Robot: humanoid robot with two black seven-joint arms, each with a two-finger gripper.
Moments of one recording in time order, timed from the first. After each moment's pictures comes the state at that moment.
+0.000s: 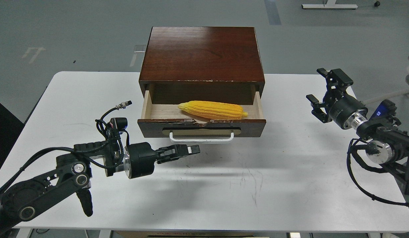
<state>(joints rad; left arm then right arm) -0.43 0.53 -0.66 -1.52 1.30 -0.42 -0.20 0.78 -0.58 0.19 0.83 -0.06 0.23 0.49</state>
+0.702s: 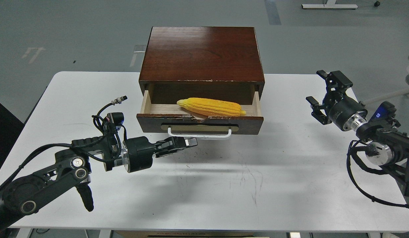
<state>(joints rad) -0.44 0.51 -0.69 -1.47 1.26 -0.42 -0.20 0.77 -0.58 0.19 0.83 -0.06 0.23 0.49</state>
